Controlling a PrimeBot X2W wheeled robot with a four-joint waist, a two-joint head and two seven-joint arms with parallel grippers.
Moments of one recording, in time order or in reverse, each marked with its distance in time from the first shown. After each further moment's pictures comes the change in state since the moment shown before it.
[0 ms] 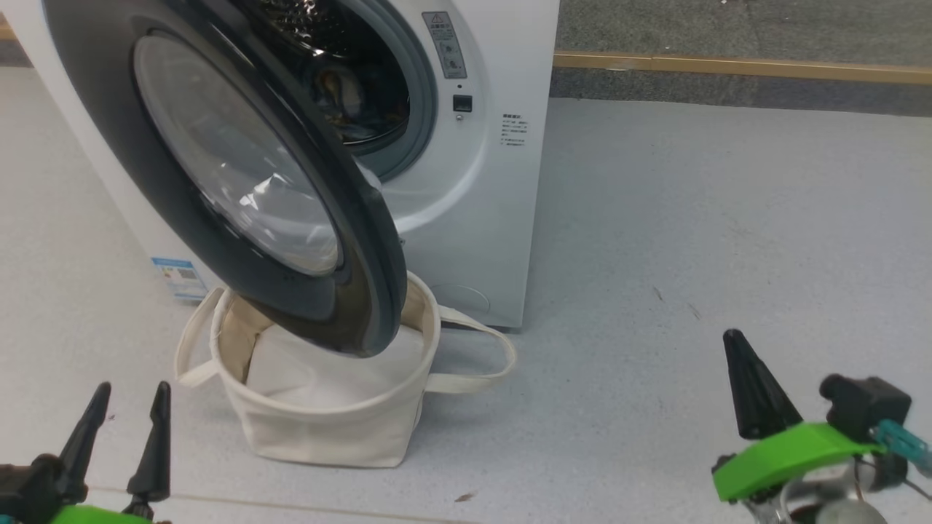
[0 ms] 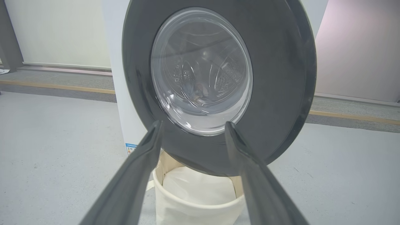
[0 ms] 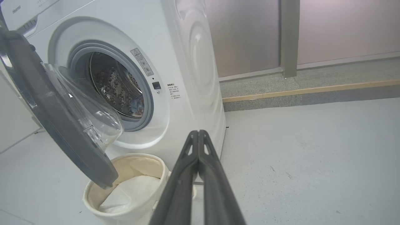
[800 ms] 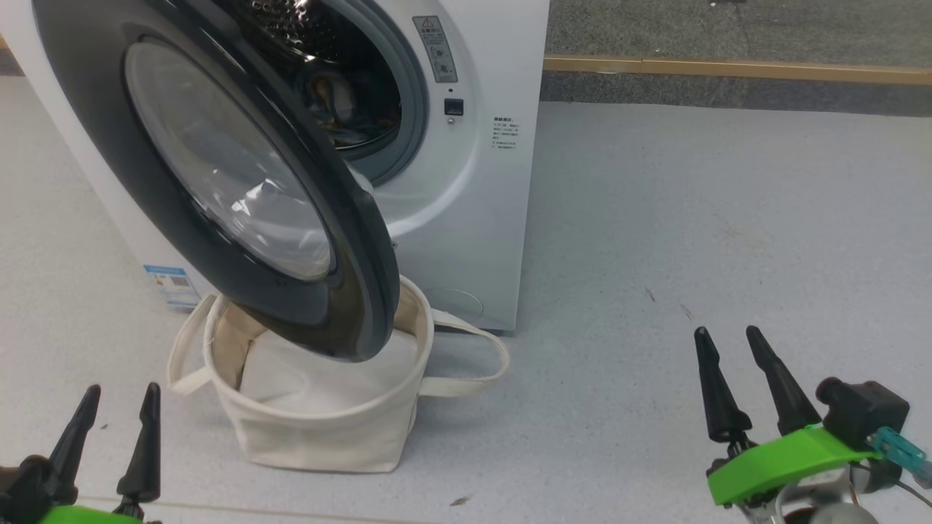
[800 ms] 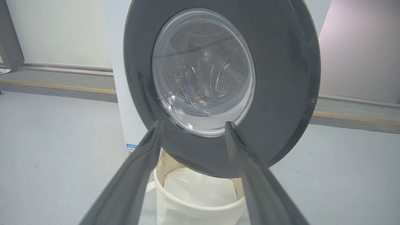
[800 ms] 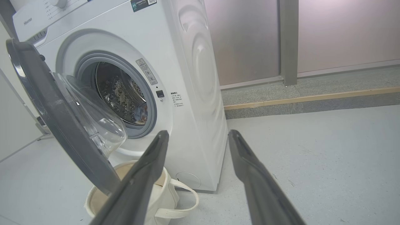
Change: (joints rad) left arm 0.001 0.005 0.010 0.016 -0.011 0.000 0.000; right arm -0.001 -0.001 0.025 -0.007 0.003 0.000 -0.042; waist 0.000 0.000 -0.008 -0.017
